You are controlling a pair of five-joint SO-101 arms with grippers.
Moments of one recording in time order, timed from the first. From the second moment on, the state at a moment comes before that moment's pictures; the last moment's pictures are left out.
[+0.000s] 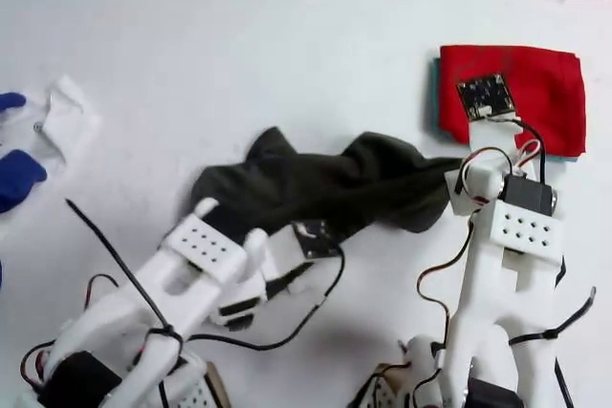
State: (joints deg) left arm 24.0 -25.8 53.1 81.4 -34.2; right arm 13.8 -30.0 38.9 58.9 31.5
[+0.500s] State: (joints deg) left arm 21.3 -25.8 64.4 66.9 -38.0; right arm 13.8 -30.0 38.9 58.9 31.5
